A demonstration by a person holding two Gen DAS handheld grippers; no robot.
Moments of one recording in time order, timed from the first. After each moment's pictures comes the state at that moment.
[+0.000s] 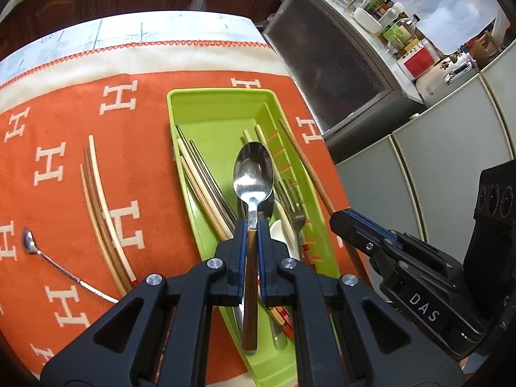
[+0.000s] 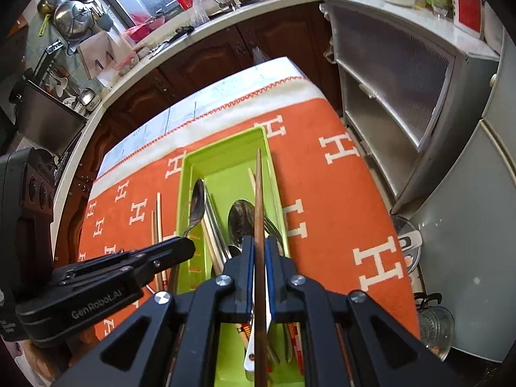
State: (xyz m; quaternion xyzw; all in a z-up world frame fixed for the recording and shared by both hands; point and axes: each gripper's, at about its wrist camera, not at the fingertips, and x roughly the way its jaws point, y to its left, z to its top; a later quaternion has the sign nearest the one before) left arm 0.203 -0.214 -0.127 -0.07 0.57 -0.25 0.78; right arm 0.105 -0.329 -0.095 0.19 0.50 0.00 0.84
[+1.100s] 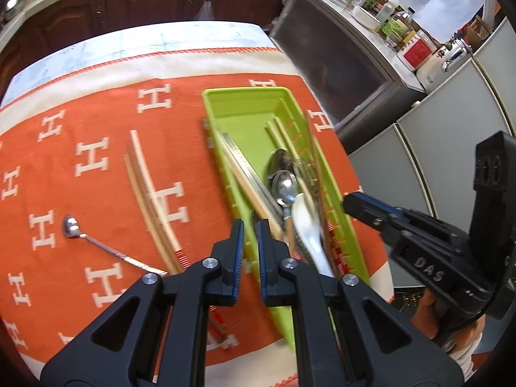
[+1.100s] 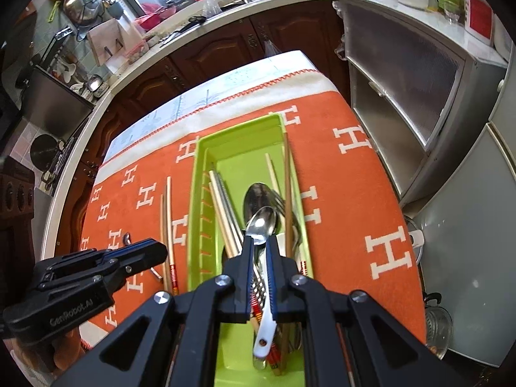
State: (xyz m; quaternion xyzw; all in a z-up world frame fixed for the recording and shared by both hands) left arm 0.171 -0.165 -0.098 -0.03 0.56 -0.24 0.80; right arm 0.093 -0.312 -0.085 0.17 0.51 0.02 0.84
